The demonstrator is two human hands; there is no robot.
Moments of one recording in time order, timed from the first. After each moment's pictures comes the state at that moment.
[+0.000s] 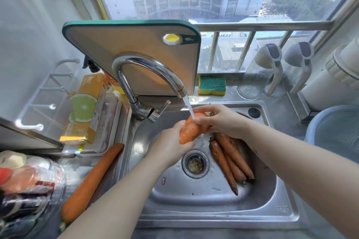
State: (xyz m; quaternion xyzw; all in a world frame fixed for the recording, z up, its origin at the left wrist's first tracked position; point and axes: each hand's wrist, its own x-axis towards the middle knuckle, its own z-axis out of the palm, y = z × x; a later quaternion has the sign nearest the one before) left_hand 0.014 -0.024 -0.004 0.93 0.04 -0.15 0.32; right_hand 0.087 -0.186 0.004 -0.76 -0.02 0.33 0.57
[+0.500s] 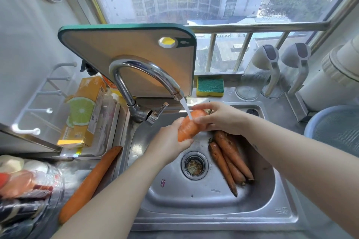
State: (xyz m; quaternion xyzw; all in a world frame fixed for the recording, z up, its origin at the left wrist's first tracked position) left_hand 0.027 -0.022 -0.004 0.94 0.02 -0.15 0.31; right_hand 0.097 -0.188 0.014 -0.73 0.00 0.35 0.58
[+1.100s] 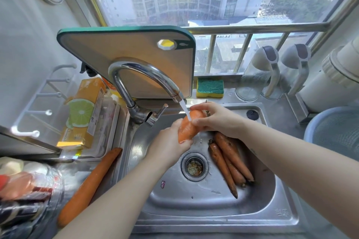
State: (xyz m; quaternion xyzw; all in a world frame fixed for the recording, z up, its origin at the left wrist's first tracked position) left_hand 0.024 -0.024 -0.008 0.95 0.03 -0.12 0.29; right_hand 0.096 -0.185 0.008 -0.77 -0.05 0.31 0.56
